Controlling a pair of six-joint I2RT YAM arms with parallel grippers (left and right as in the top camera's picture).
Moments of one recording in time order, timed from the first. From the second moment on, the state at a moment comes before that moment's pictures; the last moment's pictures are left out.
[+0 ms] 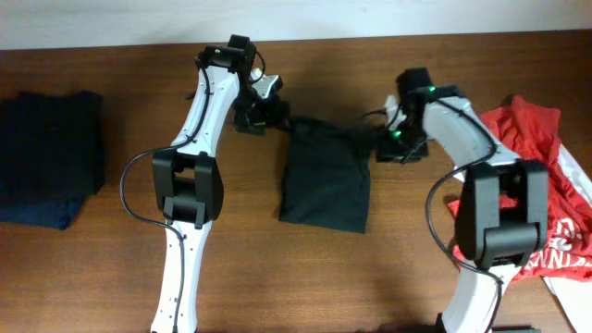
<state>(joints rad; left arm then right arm) -0.23 2.68 2.57 -1.43 0.50 0.01 0.08 2.07 1.55 -0.99 -0.18 0.07</state>
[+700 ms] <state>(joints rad) -0.22 2.53 2.37 -1.23 0.17 0.05 -0.12 2.07 1.66 -1.22 -0.16 0.07</state>
